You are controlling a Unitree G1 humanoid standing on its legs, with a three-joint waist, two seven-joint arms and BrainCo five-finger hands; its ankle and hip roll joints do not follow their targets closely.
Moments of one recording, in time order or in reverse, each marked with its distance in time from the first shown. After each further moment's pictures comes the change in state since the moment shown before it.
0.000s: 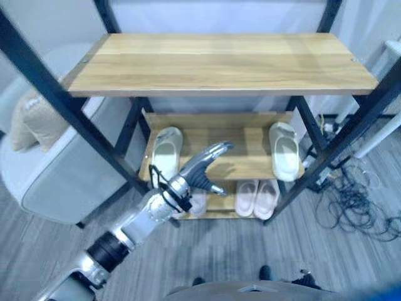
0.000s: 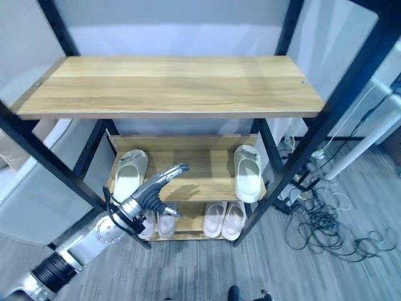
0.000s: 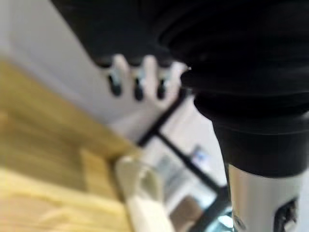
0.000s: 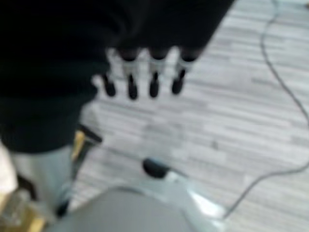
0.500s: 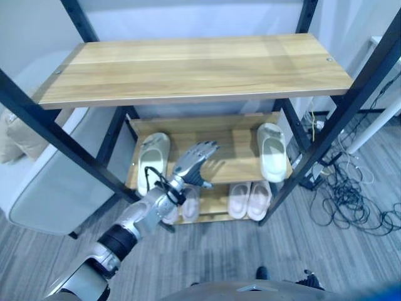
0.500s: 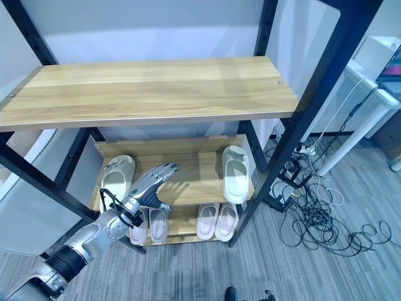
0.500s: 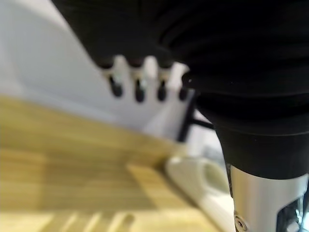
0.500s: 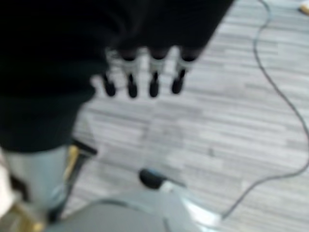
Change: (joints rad) left arm -0.114 -0.037 0.030 0.302 0.277 0.082 0.194; right arm 0.033 0.007 -0.017 -0.021 0.000 -0.006 -0.028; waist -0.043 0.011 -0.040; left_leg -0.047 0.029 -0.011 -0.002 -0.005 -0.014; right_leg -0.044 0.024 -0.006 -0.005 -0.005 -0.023
